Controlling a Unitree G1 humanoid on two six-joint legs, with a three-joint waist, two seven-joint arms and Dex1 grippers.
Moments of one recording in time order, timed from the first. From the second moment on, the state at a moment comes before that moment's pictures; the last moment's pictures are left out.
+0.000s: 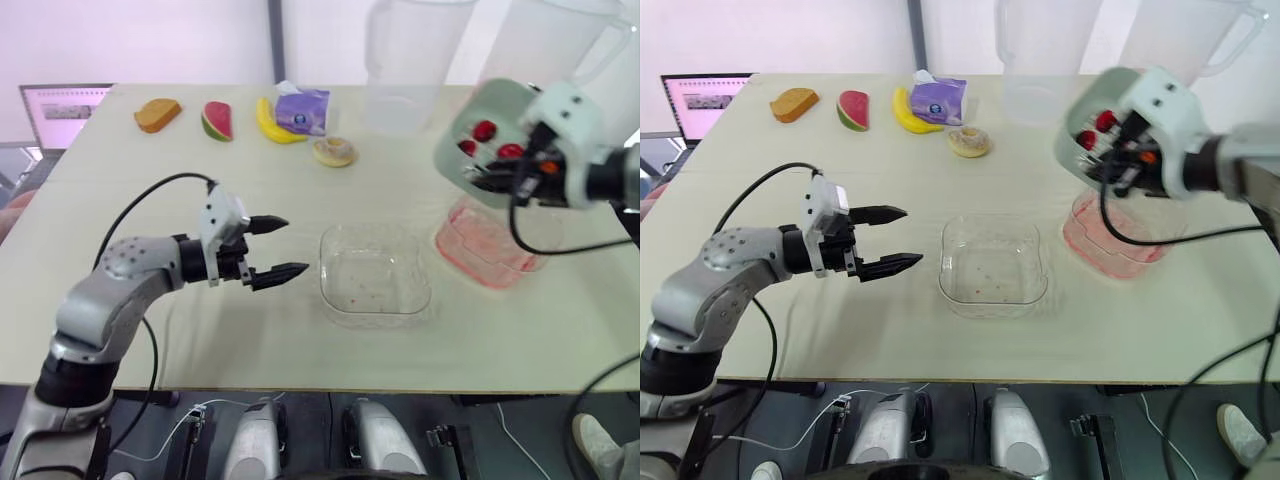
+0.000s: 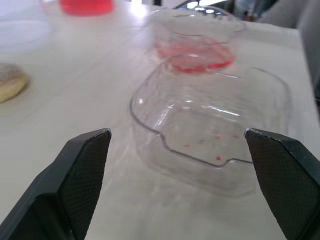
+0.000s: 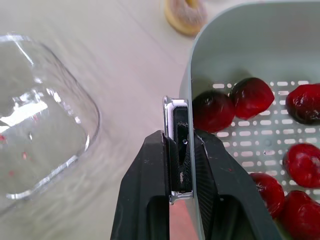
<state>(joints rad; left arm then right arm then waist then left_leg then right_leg) -0.34 0.66 0.02 -0.43 -0.59 0.68 -0.82 -0.90 -1.13 0.12 -0.21 0.50 1.06 0.87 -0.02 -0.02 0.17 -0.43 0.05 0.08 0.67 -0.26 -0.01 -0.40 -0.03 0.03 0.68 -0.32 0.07</state>
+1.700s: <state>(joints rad) -0.33 0.66 0.07 -0.54 -0.70 0.79 -0.66 -1.04 -0.78 0.13 0.11 0.12 0.86 1.06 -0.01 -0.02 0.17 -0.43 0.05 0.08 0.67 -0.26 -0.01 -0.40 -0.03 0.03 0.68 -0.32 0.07</state>
